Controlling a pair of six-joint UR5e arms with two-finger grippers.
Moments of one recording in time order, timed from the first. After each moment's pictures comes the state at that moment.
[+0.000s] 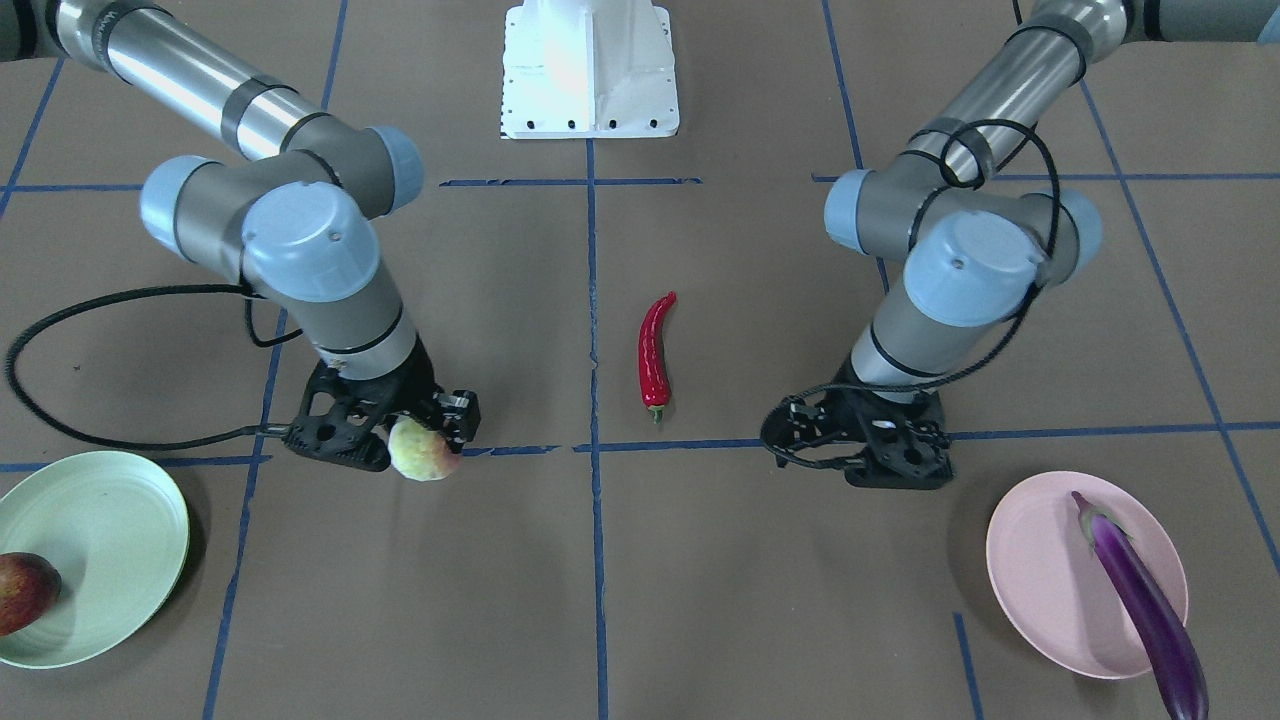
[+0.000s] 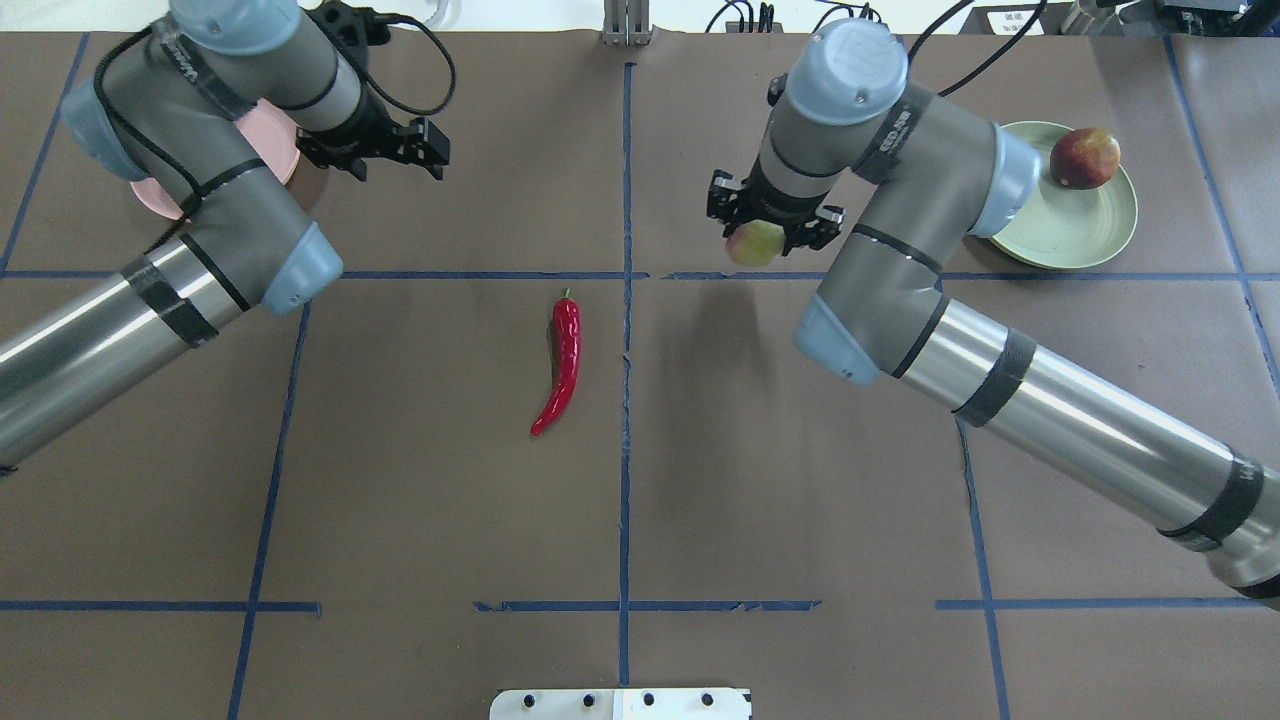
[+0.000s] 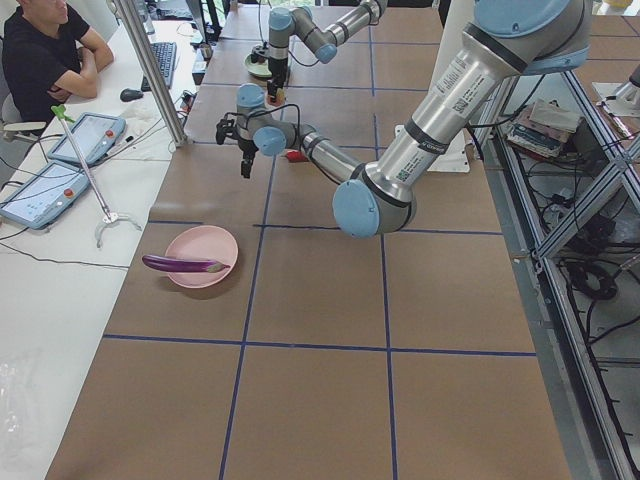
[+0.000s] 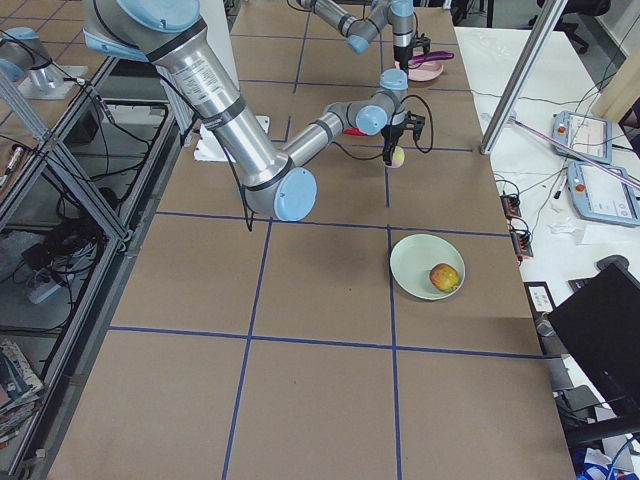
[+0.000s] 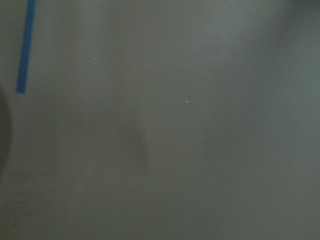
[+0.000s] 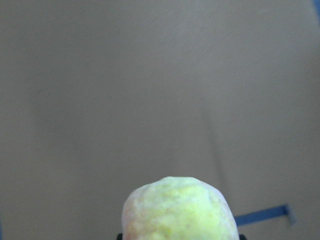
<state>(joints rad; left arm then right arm) -0.83 -2.28 -1.39 -1.88 -2.05 -0.96 0.85 -0.90 1.42 -1.40 1.99 1.19</state>
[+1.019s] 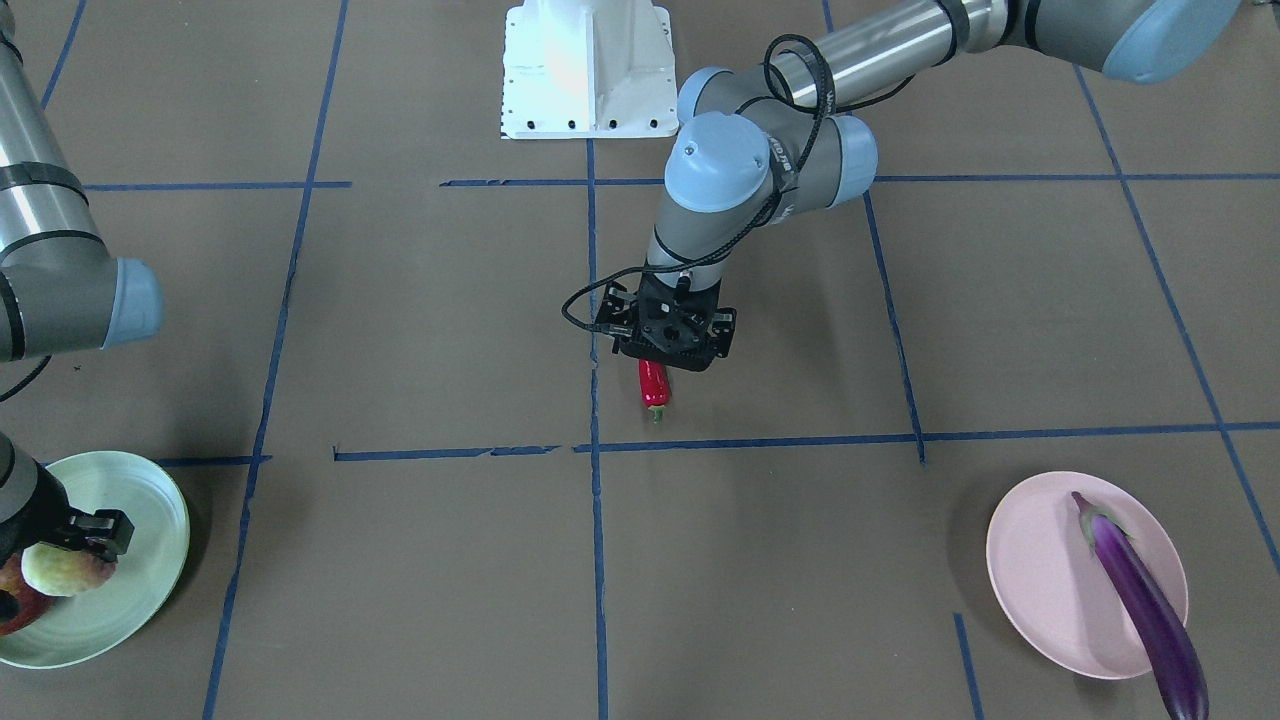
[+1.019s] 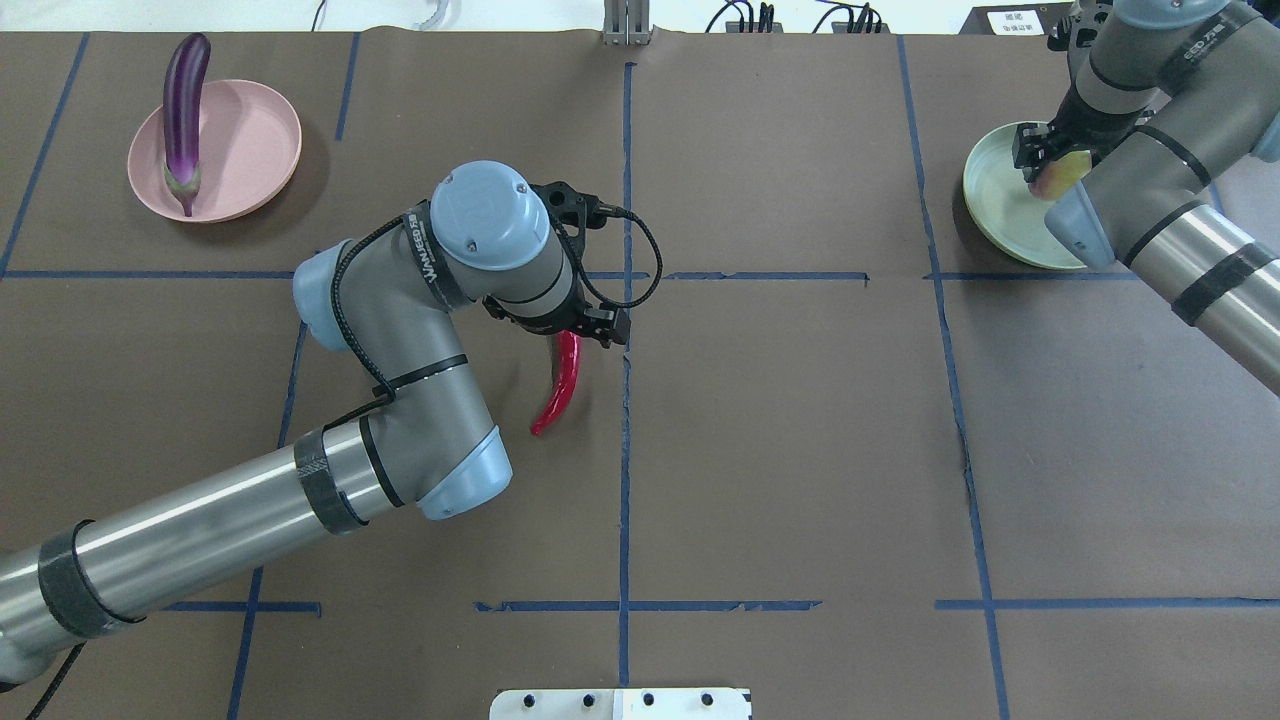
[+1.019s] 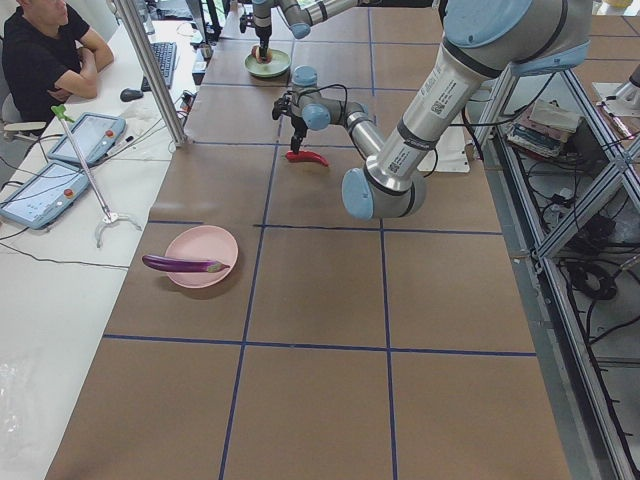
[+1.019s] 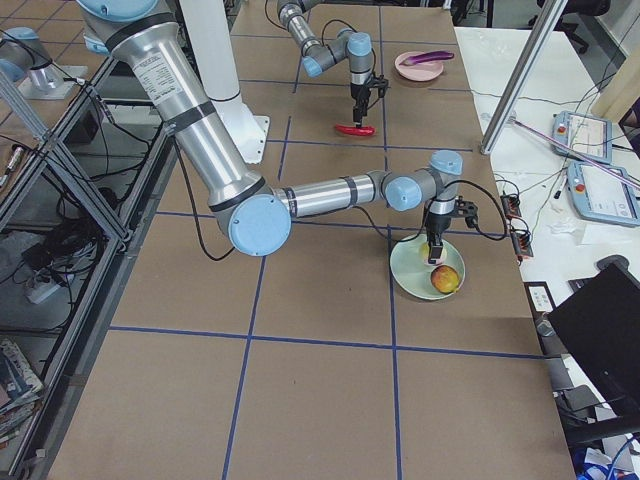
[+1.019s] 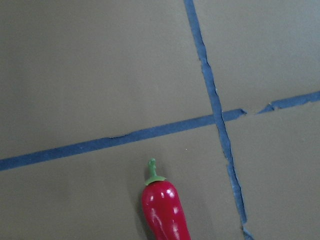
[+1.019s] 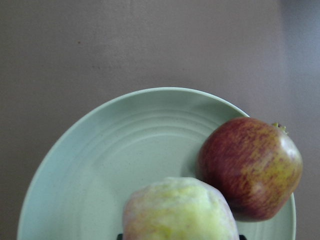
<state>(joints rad) -0.56 -2.36 -1.43 -1.80 -1.87 -0.96 1.10 -1.04 1.20 -1.38 1.99 0.63</state>
